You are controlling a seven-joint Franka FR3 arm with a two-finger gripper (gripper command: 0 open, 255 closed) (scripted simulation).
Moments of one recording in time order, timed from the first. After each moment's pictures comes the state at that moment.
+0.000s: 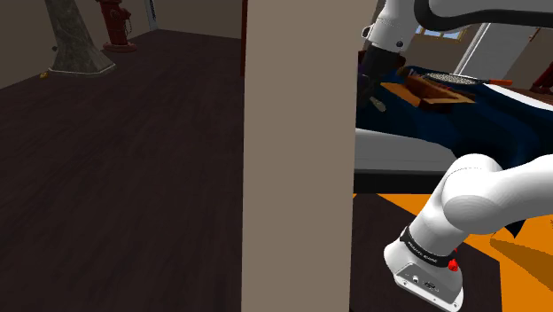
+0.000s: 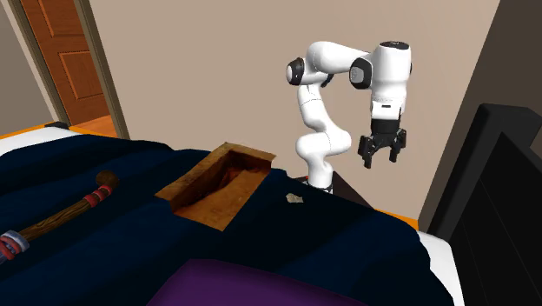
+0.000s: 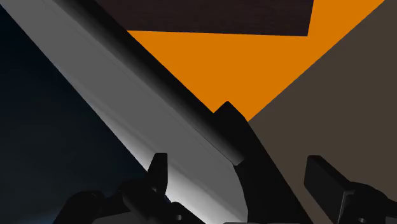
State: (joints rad) arm 0.01 -0.83 -0.01 -2.45 0.05 1.72 -0.02
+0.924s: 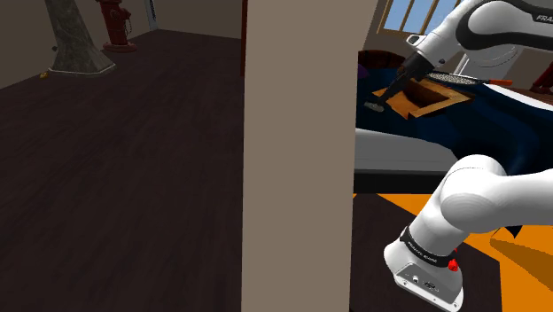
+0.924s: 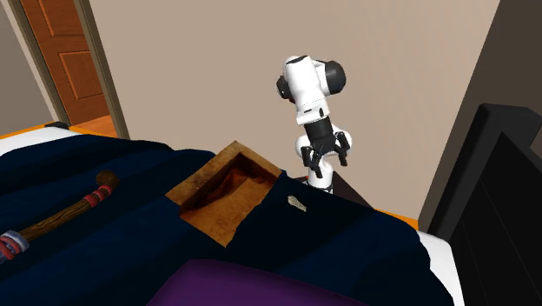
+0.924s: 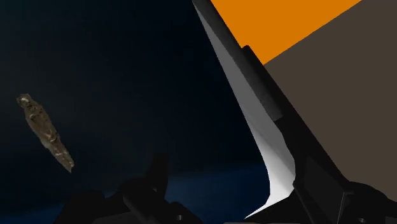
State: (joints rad) arm -0.05 -1.05 -0.49 -2.61 -0.06 1.94 -0.51
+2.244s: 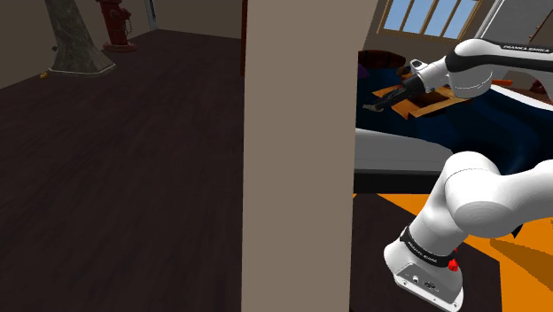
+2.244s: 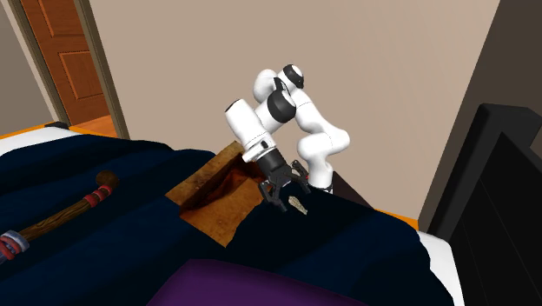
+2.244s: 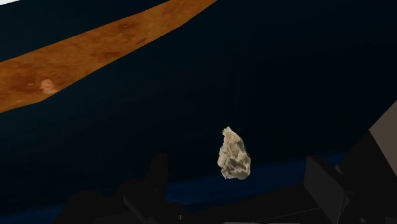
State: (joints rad) arm 0.19 -0.99 -1.07 -2.53 -0.06 2.20 -0.98
